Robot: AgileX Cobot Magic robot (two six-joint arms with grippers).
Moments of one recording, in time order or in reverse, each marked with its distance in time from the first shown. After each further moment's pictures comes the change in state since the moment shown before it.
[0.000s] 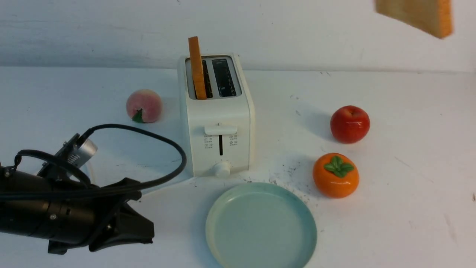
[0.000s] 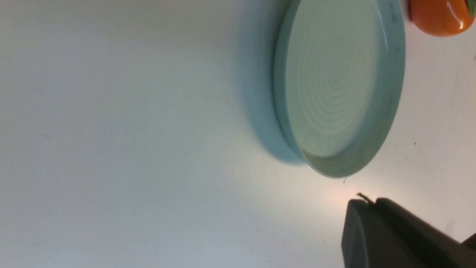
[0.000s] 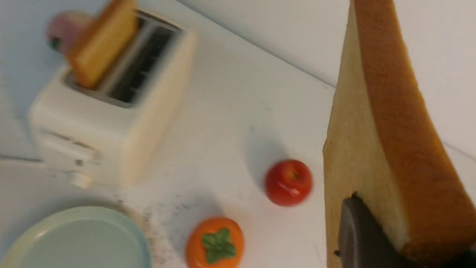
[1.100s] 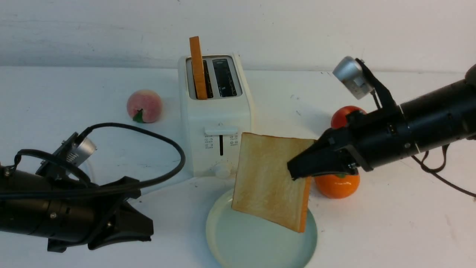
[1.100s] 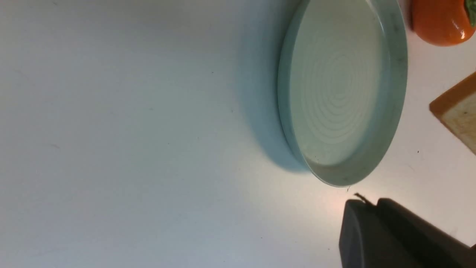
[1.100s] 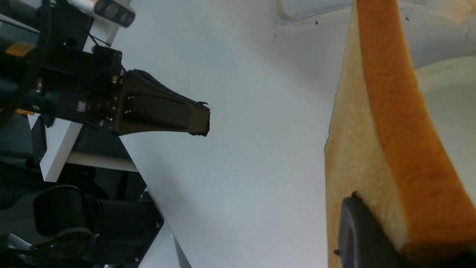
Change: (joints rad) right arm -0.224 0.148 0.871 1.348 -0.206 -0.752; left arm 0.000 0.001 0.000 -0.001 -0.016 0.002
